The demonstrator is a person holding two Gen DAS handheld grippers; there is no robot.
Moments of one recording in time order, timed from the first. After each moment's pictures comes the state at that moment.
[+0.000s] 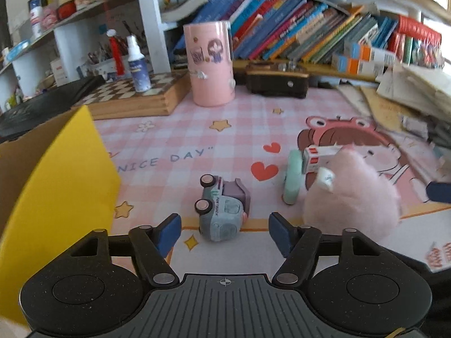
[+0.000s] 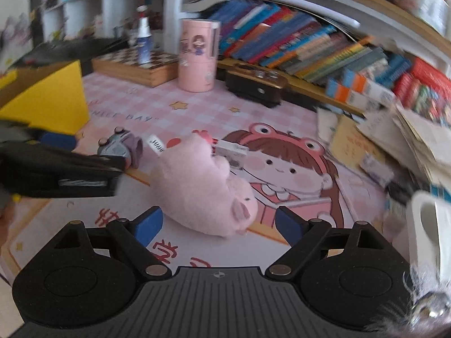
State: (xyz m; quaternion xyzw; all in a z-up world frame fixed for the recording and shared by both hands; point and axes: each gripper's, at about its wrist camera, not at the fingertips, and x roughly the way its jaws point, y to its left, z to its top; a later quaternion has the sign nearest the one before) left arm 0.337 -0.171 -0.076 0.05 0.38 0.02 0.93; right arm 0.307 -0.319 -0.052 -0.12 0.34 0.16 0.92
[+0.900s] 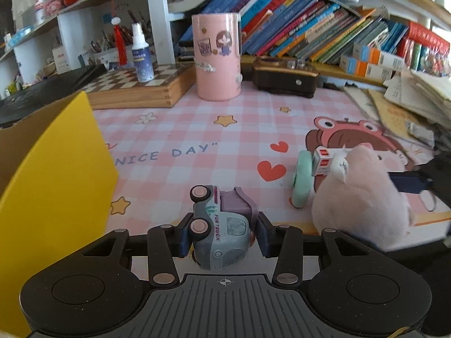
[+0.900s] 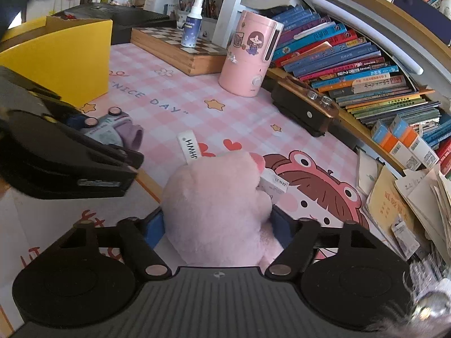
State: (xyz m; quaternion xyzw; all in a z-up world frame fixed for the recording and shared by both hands) left arm 0.338 -0.160 -0.078 0.02 0.38 0.02 0.93; right arm 0.353 -0.283 -0.080 -0.22 0.32 0.23 0.89
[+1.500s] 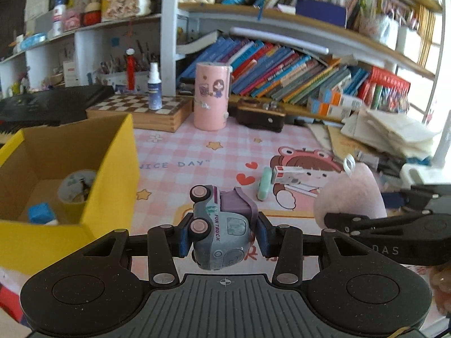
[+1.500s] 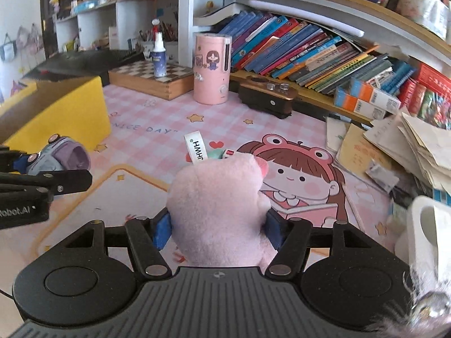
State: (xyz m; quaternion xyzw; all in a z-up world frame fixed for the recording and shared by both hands) left arm 0.227 -0.137 -0.015 -0.04 0.31 -0.02 0.95; right arm 0.280 -0.323 -0.026 -0.08 0.33 0.18 0.92
